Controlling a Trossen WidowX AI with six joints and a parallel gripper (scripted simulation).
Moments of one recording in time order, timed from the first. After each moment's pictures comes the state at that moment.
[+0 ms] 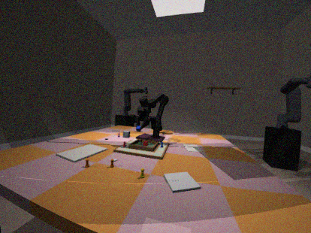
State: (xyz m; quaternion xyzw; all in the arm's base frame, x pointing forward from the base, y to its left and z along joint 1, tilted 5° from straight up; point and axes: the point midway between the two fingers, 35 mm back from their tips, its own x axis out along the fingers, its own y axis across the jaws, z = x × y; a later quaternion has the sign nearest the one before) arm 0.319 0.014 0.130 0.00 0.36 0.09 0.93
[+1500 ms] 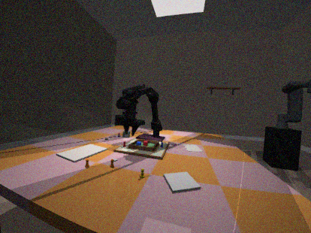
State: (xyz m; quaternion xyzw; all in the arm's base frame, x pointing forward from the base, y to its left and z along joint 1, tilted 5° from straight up) arm 0.382 -0.018 0.101 0.06 0.70 -0.02 0.71
